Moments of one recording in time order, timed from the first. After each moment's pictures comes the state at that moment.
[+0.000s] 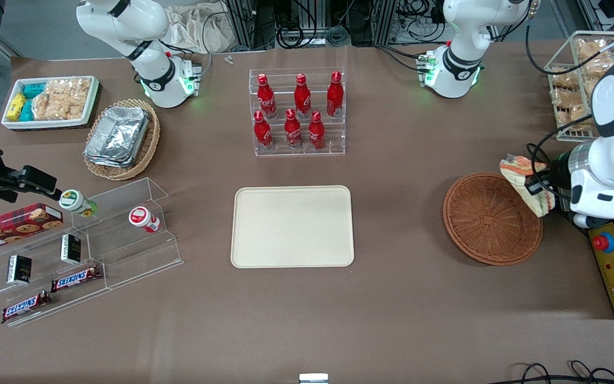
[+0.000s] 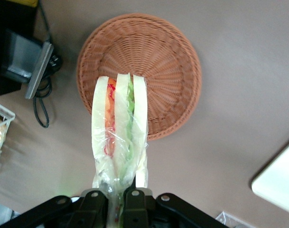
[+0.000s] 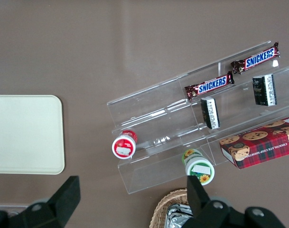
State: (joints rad) arm -0.01 0.20 -0.09 -1.53 0.03 1.48 -0.54
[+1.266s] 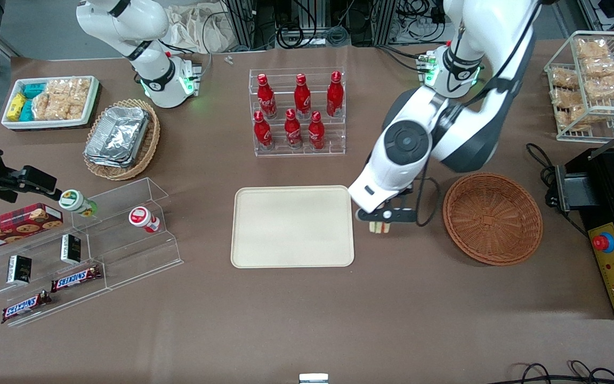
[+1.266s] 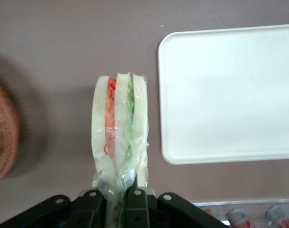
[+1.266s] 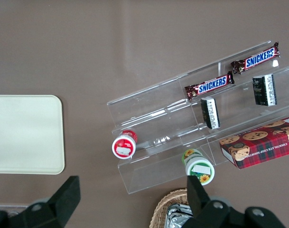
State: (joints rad) arm -0.35 0.46 -0.28 -1.53 0.07 1.87 -0.59
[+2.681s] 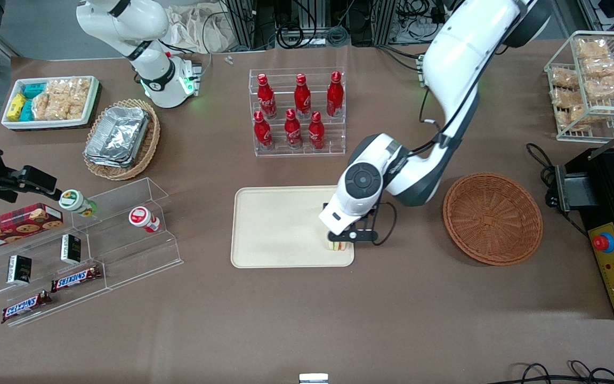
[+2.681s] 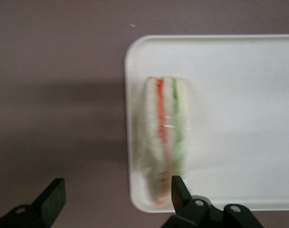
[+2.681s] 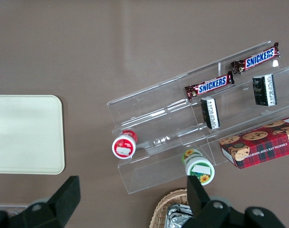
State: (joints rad) arm -0.40 0.61 -0.25 -1.51 0.09 2.00 -0.64
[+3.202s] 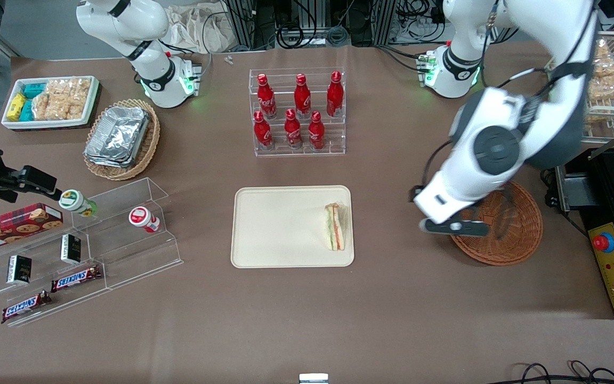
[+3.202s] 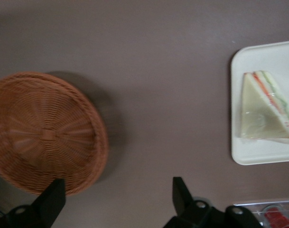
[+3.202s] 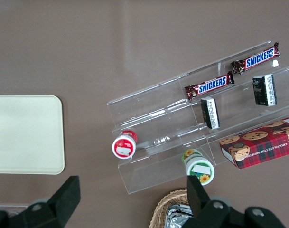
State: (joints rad) arm -0.13 0.28 -0.23 -1.61 0.10 1.76 -0.25
